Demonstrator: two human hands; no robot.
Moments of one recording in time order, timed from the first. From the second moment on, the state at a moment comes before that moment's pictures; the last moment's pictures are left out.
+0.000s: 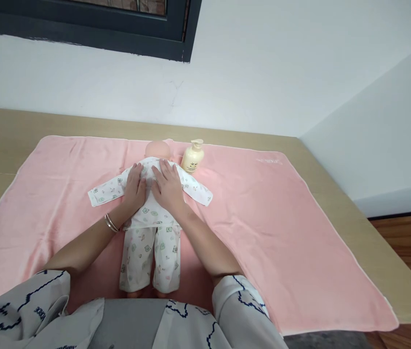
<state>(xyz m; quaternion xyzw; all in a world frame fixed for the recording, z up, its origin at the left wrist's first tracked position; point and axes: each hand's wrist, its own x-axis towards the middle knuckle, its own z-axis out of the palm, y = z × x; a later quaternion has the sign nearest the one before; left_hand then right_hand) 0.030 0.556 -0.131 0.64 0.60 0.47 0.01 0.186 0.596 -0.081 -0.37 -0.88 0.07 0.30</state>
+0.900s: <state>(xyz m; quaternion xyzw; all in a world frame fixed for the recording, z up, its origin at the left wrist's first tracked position) 0.088 0.618 0.002 0.37 0.38 0.52 0.67 0.260 0.686 -0.052 -0.38 -0.82 0.14 0.42</state>
